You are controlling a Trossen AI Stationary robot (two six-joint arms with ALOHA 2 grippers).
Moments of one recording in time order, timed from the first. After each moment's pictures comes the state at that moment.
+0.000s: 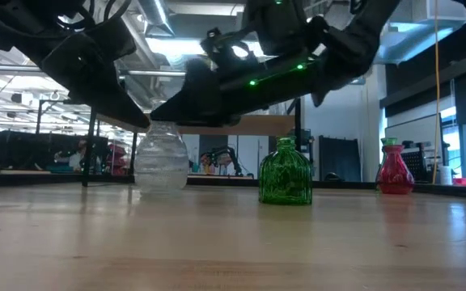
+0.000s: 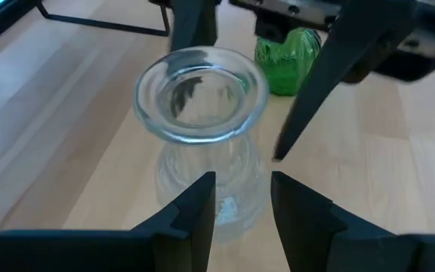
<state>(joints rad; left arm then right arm) -0.23 1.16 0.45 0.06 -0.40 -0.29 0.10 2.08 1.12 0.71 0.25 0.00</state>
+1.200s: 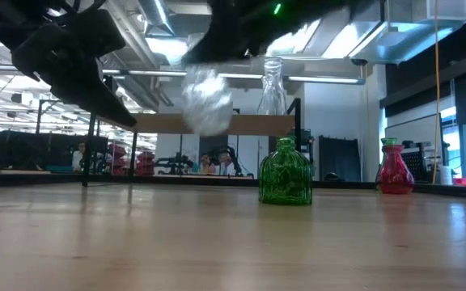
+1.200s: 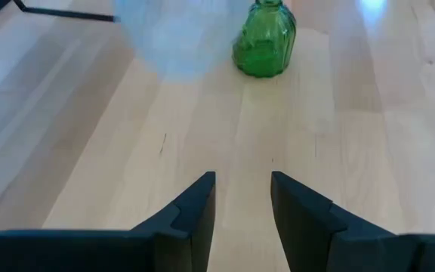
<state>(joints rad) -0.30 1.12 0.45 -0.03 -0.41 -0.31 0.20 1.80 1.18 0.29 0.55 -0.17</state>
